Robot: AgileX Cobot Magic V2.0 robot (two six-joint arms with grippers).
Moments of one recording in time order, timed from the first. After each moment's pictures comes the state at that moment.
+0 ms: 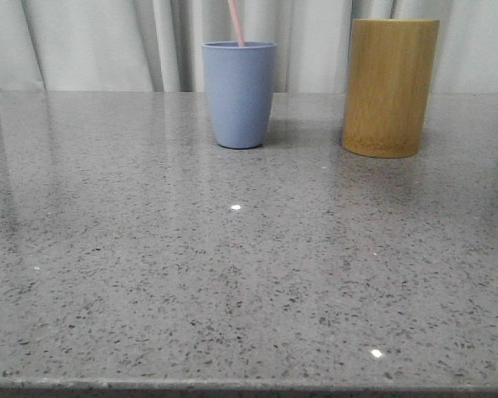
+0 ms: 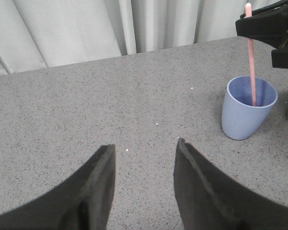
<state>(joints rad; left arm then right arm) -0.24 0.91 -1.19 -0.03 0.78 -0.01 0.57 1.84 -1.77 -0.01 0.28 -0.04</state>
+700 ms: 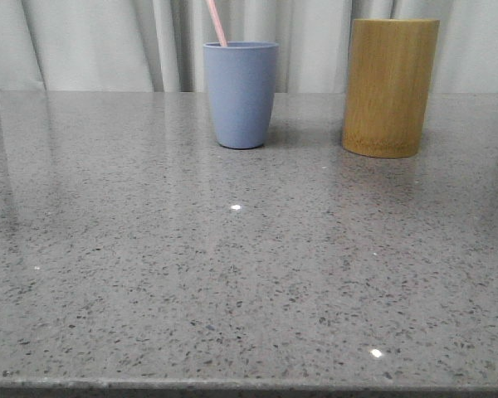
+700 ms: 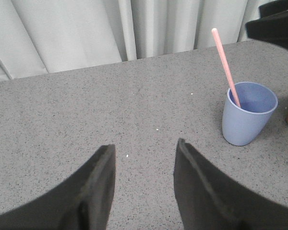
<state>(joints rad) -0.24 0.91 -1.19 -0.03 0.76 -0.01 0.57 1.77 -1.76 -0.04 0.35 -0.04</state>
